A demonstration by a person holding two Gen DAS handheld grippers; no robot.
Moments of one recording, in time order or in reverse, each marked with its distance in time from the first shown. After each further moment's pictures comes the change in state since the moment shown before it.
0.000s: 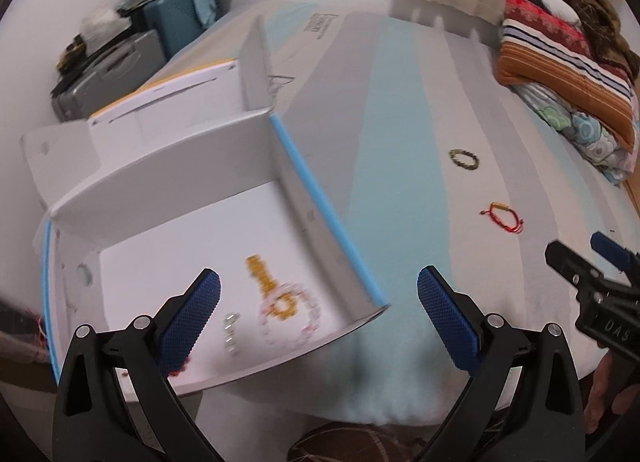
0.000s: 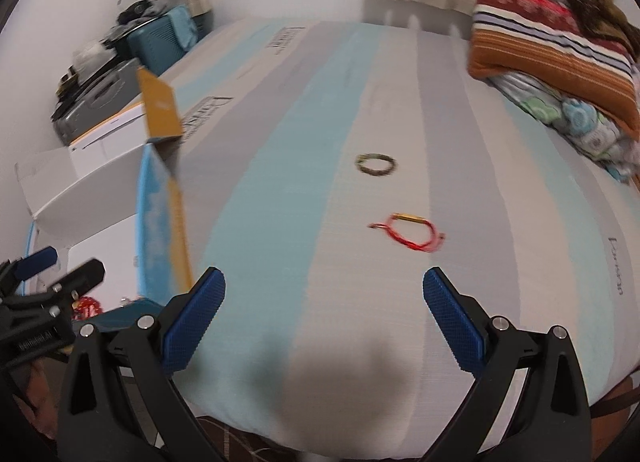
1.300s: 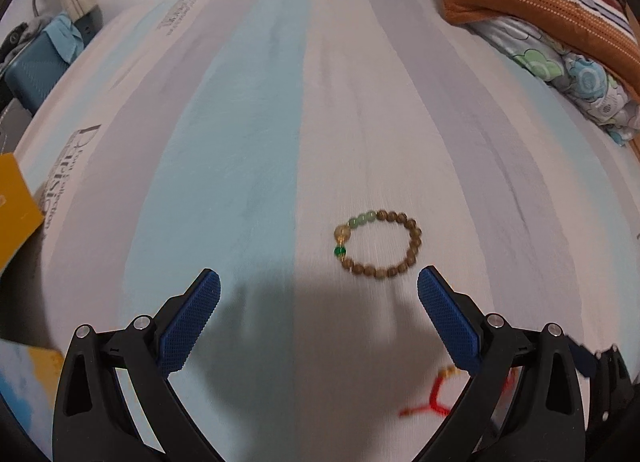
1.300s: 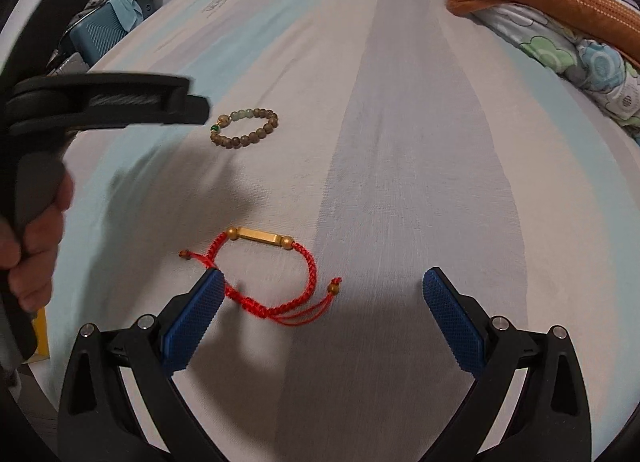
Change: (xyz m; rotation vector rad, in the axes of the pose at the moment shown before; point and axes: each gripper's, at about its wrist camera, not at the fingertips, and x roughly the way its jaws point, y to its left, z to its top) left arm 0.247 -0.222 0.138 0.211 0.100 -0.100; right arm 0.185 -0.149 0.013 0.044 0.105 0.012
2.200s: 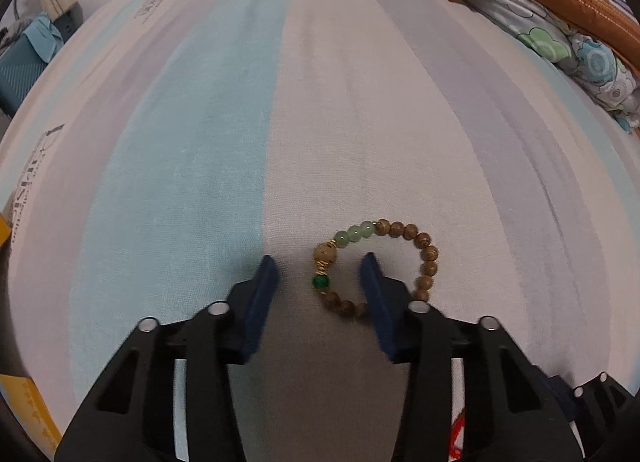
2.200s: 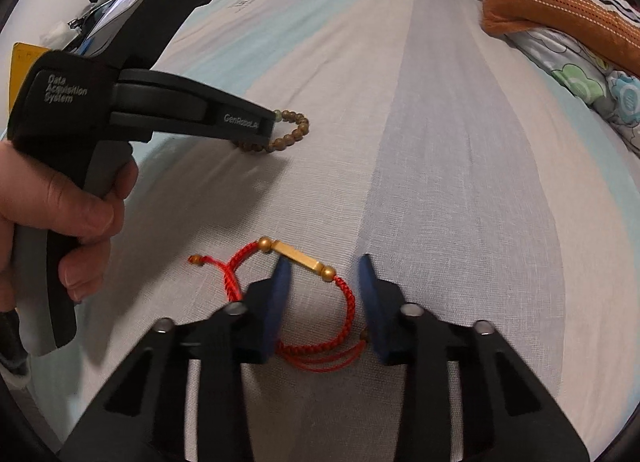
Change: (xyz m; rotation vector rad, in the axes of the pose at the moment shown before) left arm 0.050 -0.011 0.005 0.032 0.039 -0.018; right arm 0.026 0.027 0.001 -0.096 -0.048 0.026
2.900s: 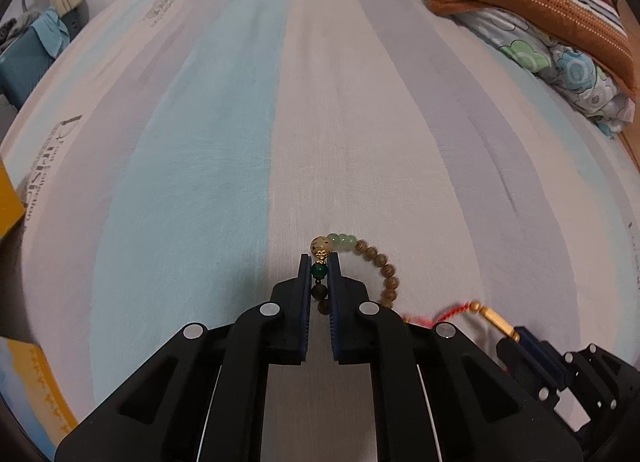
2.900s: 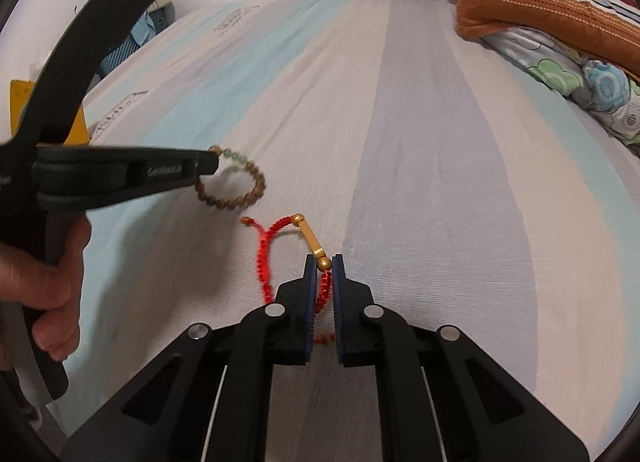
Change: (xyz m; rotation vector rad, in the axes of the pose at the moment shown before) left arm -0.054 0.005 -0.020 -0.022 -0.023 -0.038; right arm -0.027 -0.009 0.011 0.083 -0.043 -0.019
